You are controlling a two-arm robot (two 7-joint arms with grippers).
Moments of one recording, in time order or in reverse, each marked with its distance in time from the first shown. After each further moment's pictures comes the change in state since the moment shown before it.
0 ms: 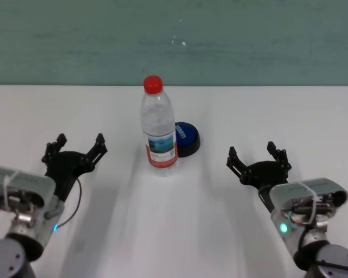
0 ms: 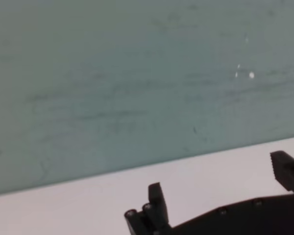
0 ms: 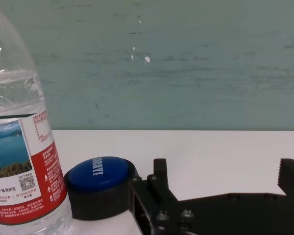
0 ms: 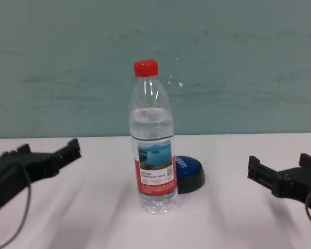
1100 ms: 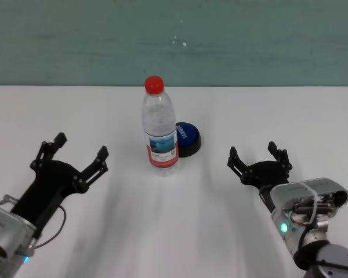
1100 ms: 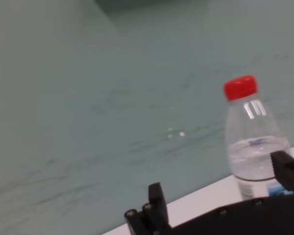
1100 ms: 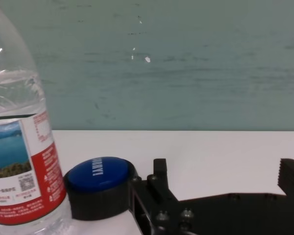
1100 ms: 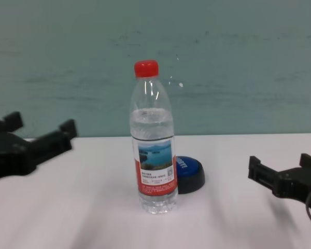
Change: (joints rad) left arm 0.195 0.098 -0.064 -0.241 0.036 -0.093 -0.181; right arm 0.000 0.000 0.000 0.000 0.000 0.000 0.000
